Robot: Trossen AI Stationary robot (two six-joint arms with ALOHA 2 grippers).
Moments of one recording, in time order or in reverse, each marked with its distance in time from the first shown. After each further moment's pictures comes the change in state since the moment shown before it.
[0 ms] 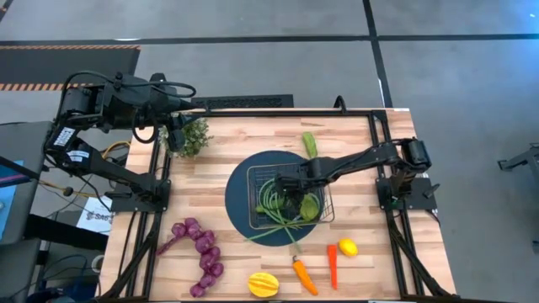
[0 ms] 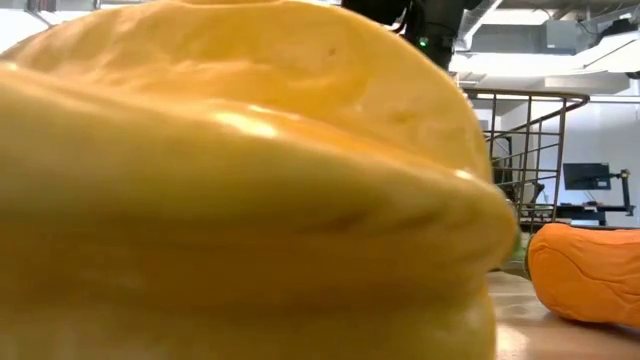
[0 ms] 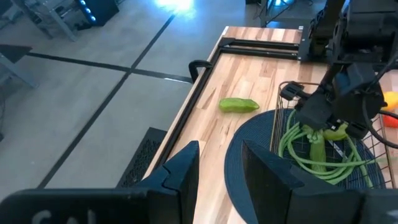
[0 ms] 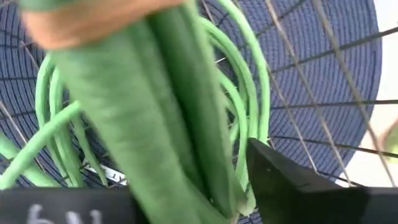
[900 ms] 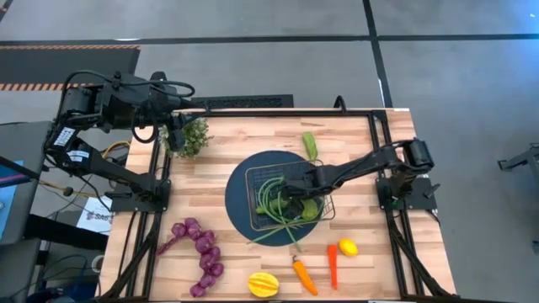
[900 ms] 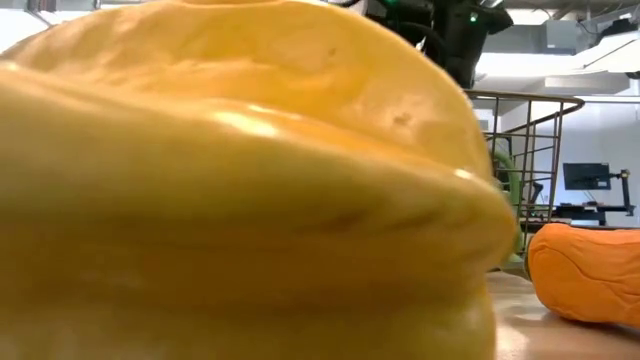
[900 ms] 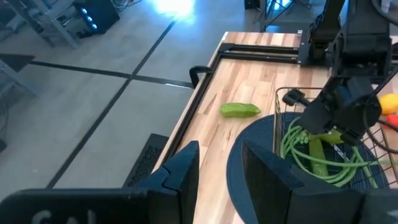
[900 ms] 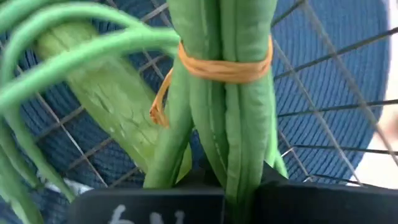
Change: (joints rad) left arm 0.000 0.000 0.000 0.023 -0.002 0.027; right arm 0.037 -0.018 -0.182 0.173 0.077 0.080
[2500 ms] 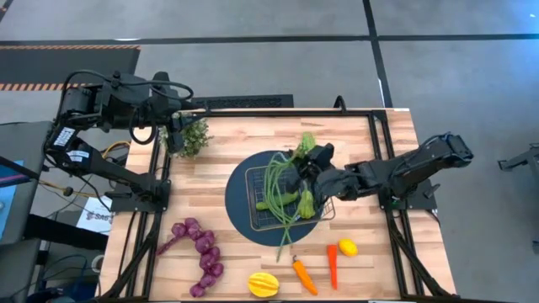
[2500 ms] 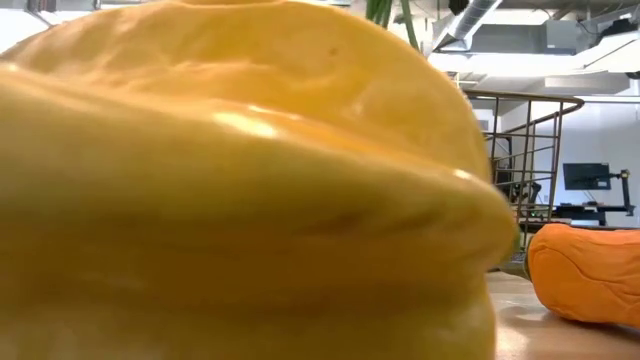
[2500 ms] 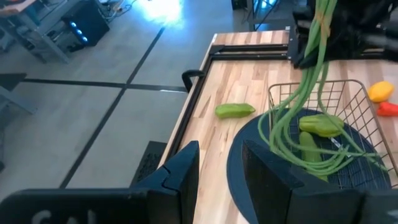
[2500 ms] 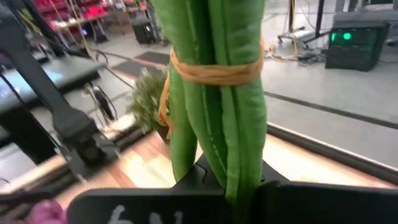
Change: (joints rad) left arm 0.000 0.000 0.000 0.013 0.041 0.081; right arm 0.179 -0.377 0.008 0.517 0.727 0.051
